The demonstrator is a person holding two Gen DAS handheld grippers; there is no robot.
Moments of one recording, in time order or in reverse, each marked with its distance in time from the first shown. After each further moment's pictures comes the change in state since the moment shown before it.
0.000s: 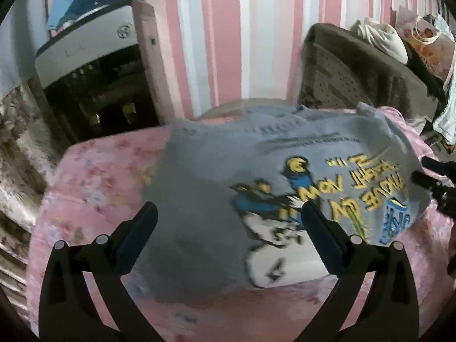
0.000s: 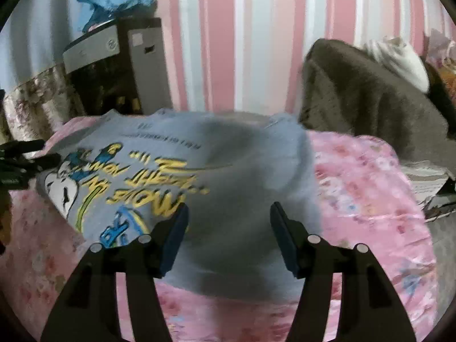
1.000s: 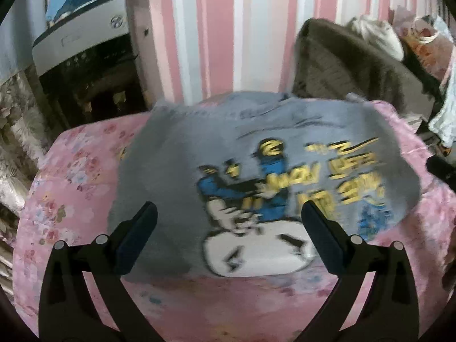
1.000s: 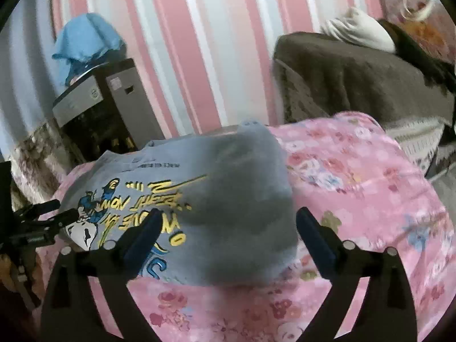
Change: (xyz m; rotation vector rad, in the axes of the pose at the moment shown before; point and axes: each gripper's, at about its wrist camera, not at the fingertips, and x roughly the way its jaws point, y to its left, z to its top) left arm -0.009 -0.026 -0.022 -0.019 -0.007 -0.030; right arm -0.036 -0.039 -0.026 0.274 -0.110 0.020
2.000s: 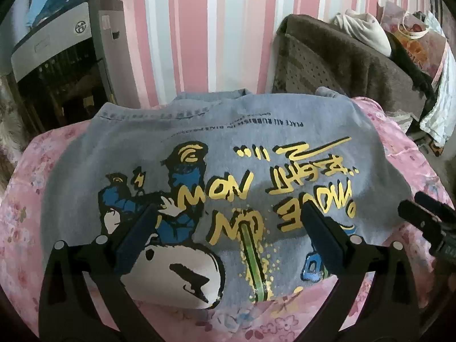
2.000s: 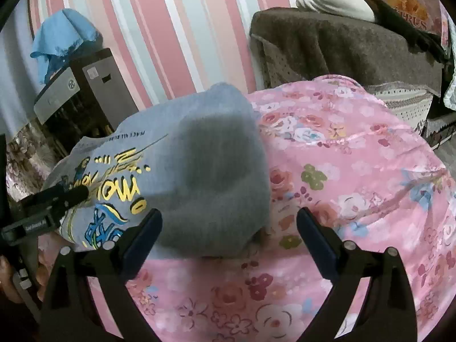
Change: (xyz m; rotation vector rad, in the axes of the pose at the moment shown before) left arm 0.038 -0.069 0.002 -0.002 -0.012 -0.043; right arm 0.022 -0.024 -0.036 0.061 0.074 -0.062
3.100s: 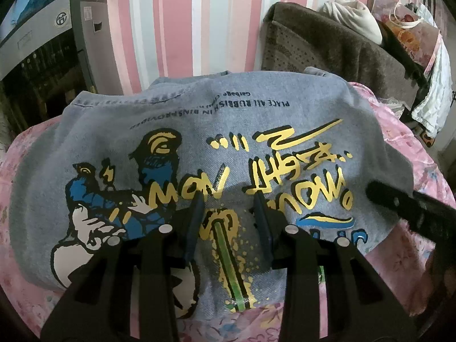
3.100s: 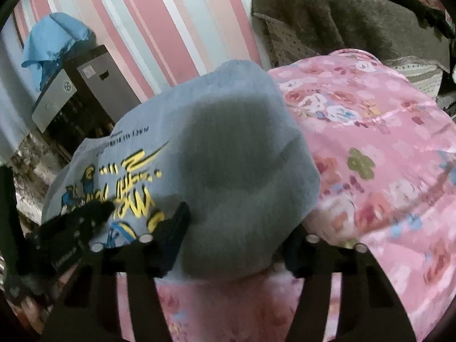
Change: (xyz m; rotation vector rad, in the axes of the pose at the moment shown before) left arm 0.025 -0.011 -0.011 0.036 0.048 -0.062; right arm 0.038 0.020 0.006 0.089 0.077 0.059
